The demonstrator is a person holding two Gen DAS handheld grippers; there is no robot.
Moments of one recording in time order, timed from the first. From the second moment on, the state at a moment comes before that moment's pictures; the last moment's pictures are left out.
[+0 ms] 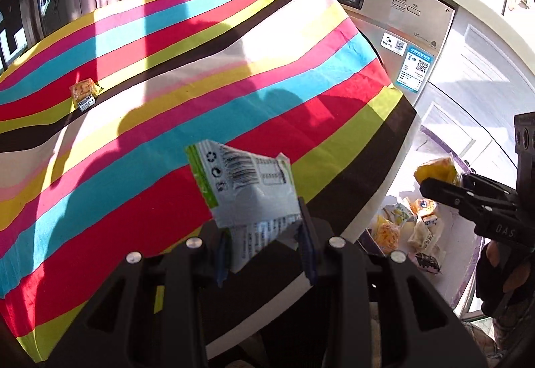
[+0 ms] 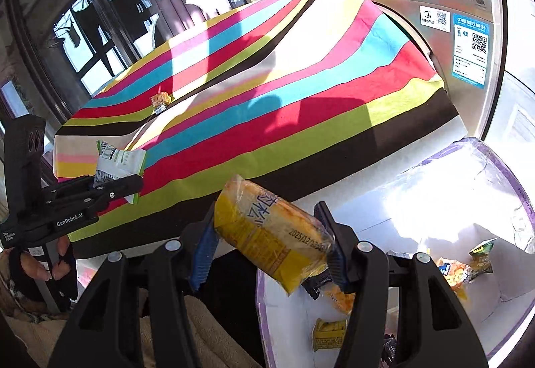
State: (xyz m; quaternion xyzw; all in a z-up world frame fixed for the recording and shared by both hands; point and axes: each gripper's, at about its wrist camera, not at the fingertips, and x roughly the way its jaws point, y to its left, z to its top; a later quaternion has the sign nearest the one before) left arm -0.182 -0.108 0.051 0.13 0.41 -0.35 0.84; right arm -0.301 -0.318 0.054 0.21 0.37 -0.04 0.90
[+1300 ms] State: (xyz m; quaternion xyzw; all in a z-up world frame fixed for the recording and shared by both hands) left arm -0.320 -0.307 0.060 0.27 0.35 -0.57 0.69; right arm -0.460 -0.438 0.065 0.24 0.30 -0.28 0.88
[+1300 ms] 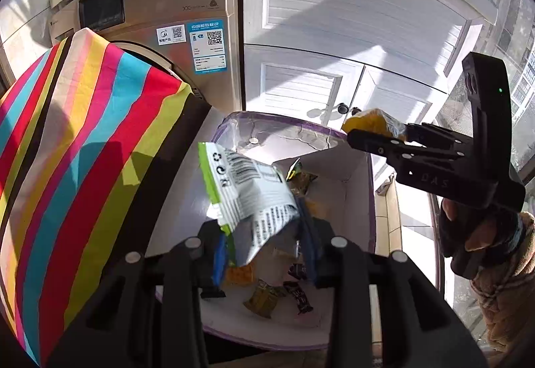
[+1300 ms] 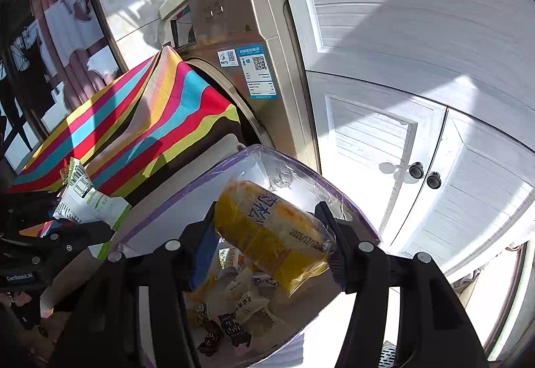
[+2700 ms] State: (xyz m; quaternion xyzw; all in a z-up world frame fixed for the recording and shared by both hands) left arm 0.017 0.129 0.007 -0.21 0.39 -0.11 0.89; right arm 0.119 -0.106 0.022 0.05 0.45 0.06 0.89
